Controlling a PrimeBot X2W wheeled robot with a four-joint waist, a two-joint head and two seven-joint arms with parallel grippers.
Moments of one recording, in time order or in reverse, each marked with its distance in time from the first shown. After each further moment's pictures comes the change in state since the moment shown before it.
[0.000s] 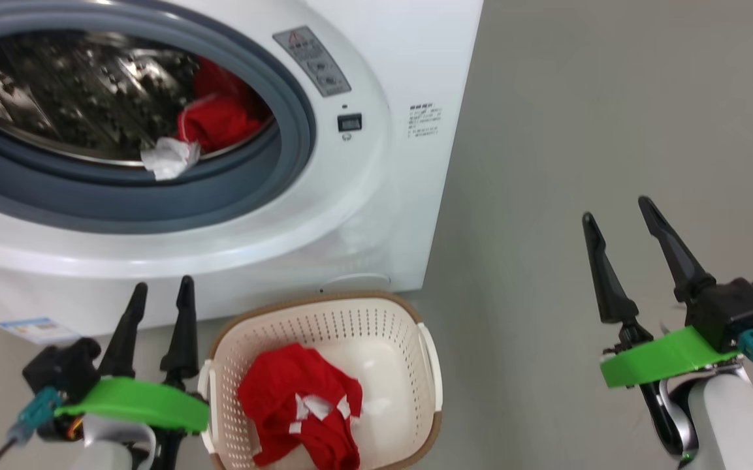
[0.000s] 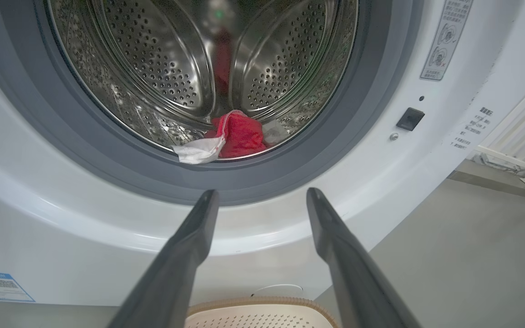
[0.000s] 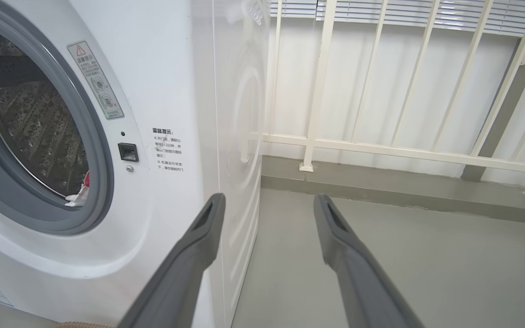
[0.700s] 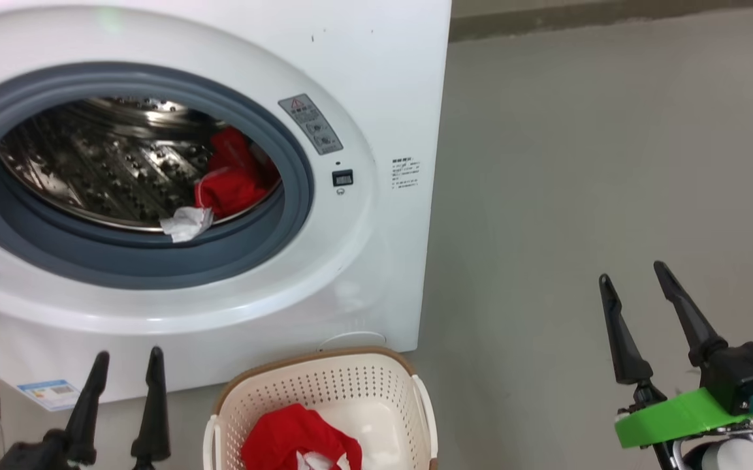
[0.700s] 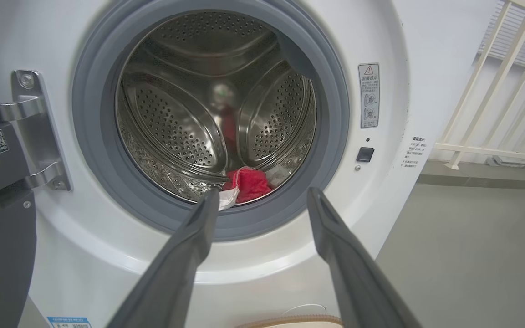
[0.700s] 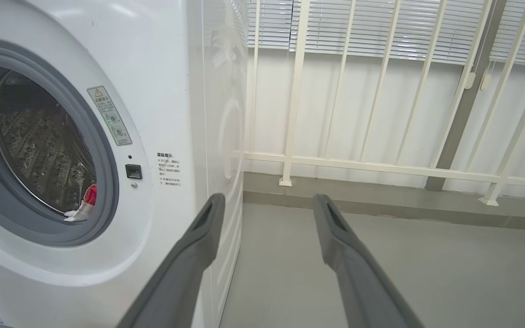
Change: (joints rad) left arm 0.284 -0.009 0.113 -0.291 0.180 0.000 0.000; right arm 0.166 0.020 -0.051 -0.063 -0.019 0.000 0.000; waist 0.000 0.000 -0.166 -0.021
